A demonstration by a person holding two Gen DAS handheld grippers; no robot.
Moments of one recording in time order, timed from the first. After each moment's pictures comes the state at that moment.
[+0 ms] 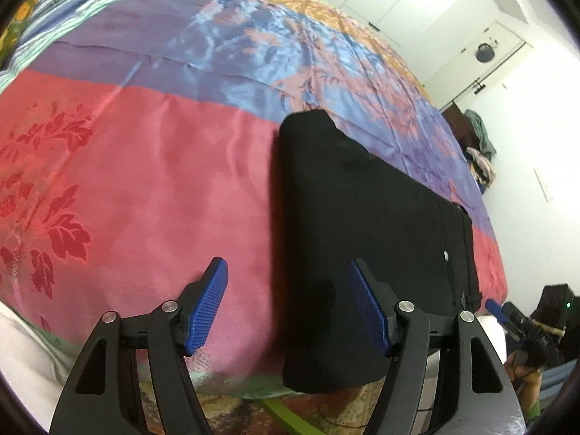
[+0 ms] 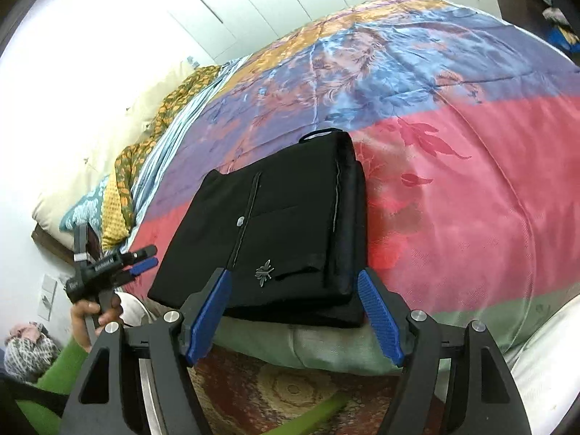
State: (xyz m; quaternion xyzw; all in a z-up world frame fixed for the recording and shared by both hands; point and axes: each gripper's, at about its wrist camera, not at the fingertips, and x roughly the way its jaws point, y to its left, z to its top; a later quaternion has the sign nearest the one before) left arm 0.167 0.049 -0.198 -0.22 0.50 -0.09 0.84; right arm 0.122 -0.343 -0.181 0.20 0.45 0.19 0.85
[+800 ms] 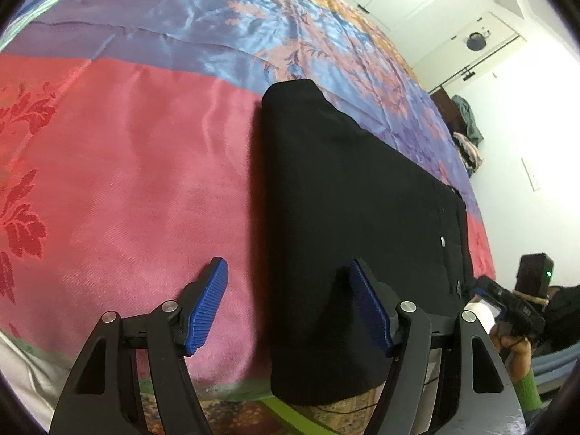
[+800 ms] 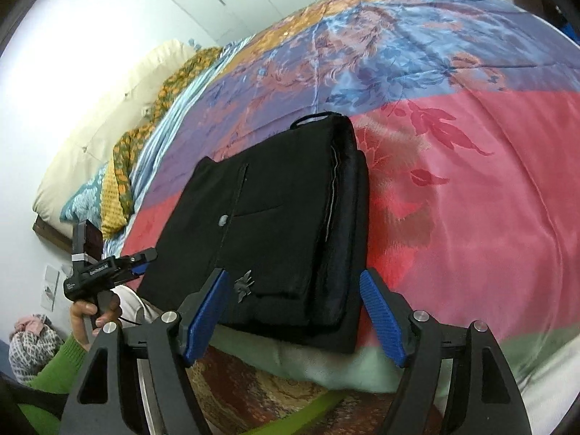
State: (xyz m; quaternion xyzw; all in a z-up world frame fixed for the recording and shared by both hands) left arm 0.176 0.042 -0.220 -0.24 0.52 -0.13 0.81; right arm 0.162 -0.340 -0.211 0.19 0.49 0.21 0.82
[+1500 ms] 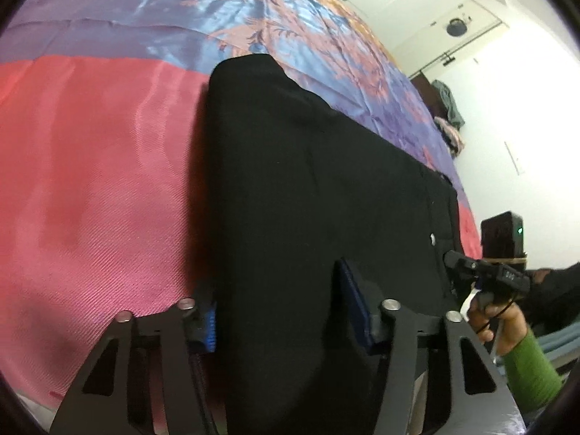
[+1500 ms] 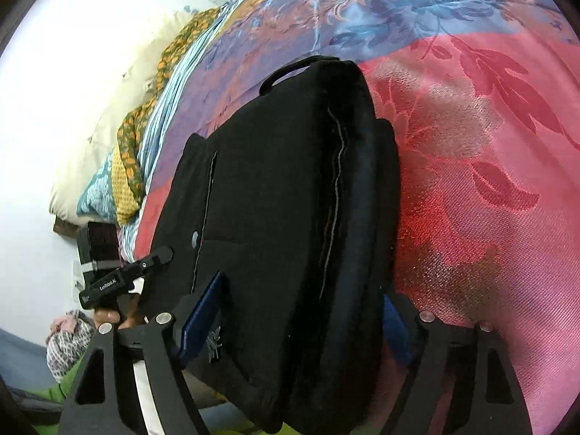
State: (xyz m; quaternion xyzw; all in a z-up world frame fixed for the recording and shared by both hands) left arm 0.188 0.017 -0.231 -0.24 0.52 -0.18 0.80; right arm 0.225 -0.326 -0.266 0.25 0.56 0.27 0.74
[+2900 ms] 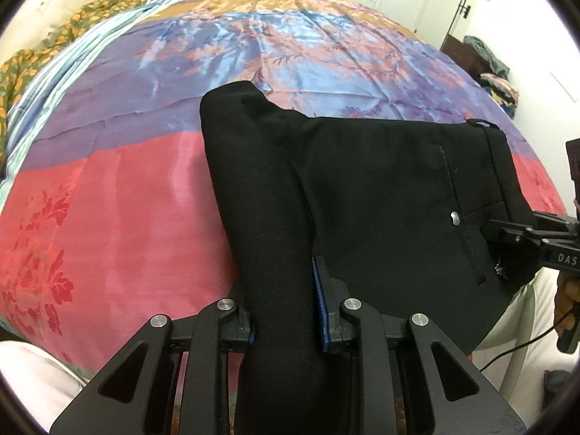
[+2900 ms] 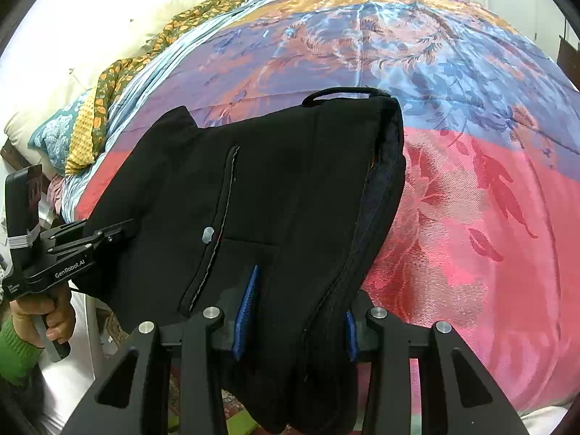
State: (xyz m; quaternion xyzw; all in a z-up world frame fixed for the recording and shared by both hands) left arm 0.167 -0.041 -0.192 -0.02 0.50 -0.06 0.86; right arm 0.201 -0.264 -0.212 0.03 0.52 0.22 0.82
